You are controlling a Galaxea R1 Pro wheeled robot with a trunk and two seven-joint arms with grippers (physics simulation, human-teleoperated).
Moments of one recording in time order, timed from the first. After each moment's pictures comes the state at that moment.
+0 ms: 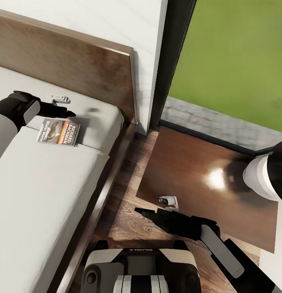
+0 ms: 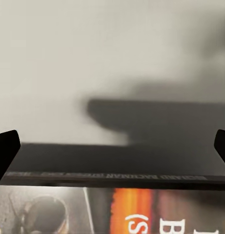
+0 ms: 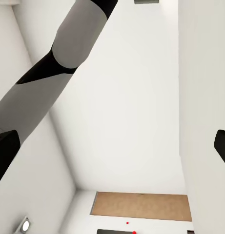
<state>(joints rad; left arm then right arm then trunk) -1.81 0.30 -0.51 -0.13 0.28 0.54 -0.35 -0.44 -0.25 0.51 -1.49 -1.20 0.63 0.89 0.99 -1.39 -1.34</state>
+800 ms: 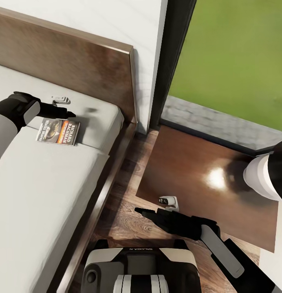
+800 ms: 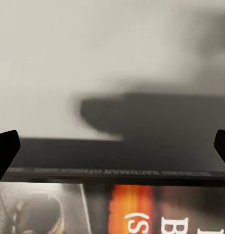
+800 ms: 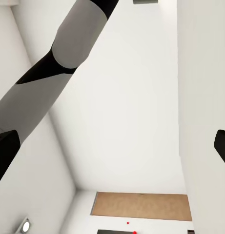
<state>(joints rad) -1.81 0.30 -0.51 -0.12 0.28 0.54 -0.35 -0.44 -0.25 0.51 -1.49 -1.20 0.63 0.89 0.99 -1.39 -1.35</state>
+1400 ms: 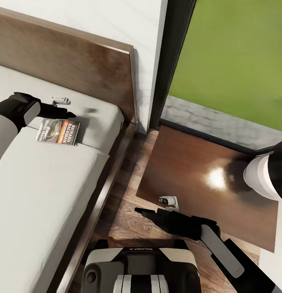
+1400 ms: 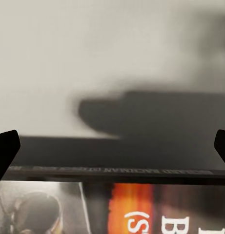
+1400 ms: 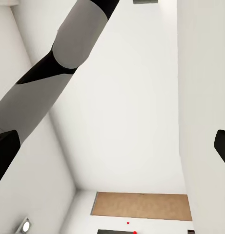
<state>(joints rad) -1.81 0.30 -0.51 -0.12 0.28 0.54 -0.35 -0.44 -0.25 0.51 -1.49 -1.20 0.63 0.89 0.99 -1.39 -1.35</state>
